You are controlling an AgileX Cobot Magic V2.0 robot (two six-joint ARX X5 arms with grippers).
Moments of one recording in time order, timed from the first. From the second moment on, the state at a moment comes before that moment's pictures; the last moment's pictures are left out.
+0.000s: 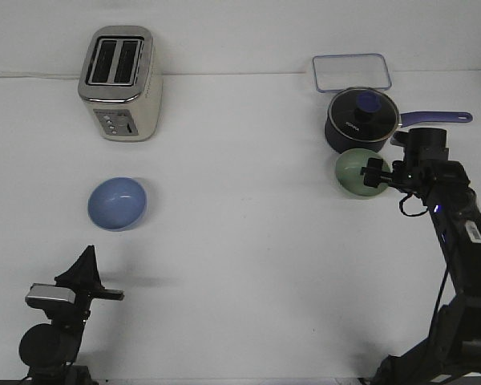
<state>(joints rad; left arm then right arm) -0.04 0.01 0.03 0.17 0.05 0.01 -0.15 1.68 1.41 -0.76 -0.03 0.17</state>
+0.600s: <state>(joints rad) -0.04 0.01 0.03 0.17 0.05 0.01 -0.17 1.88 1.46 -0.72 -0.09 0.13</state>
